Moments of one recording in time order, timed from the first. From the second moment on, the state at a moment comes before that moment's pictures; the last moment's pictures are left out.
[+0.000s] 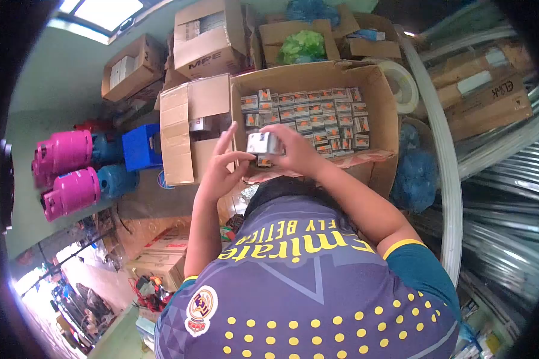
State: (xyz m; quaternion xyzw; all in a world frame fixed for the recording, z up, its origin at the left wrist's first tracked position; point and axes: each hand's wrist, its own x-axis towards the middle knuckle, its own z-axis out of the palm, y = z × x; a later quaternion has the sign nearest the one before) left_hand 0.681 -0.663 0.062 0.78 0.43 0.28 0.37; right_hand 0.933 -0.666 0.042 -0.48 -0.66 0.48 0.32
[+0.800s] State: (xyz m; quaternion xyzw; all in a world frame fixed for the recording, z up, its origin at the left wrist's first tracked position) left_hand 0.734 -1.231 -0.188 0.17 0.80 0.18 0.54; right_hand 0.947 -0.625 -0.161 -0.47 -0.71 0.52 -0.04
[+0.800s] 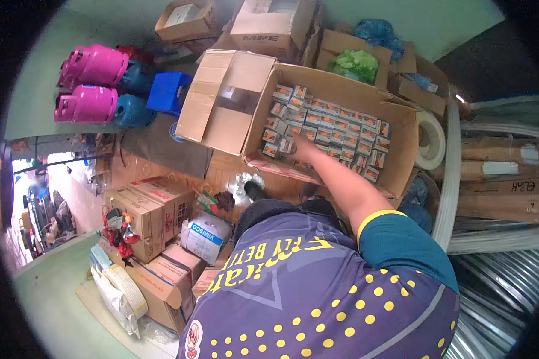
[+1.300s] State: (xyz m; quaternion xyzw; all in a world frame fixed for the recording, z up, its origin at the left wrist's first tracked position) left_hand 0.530 -1.139 -0.171 0.13 0.76 0.26 0.59; right_hand 0.672 -0.577 -0.109 -0.57 -0.69 0.45 0.03
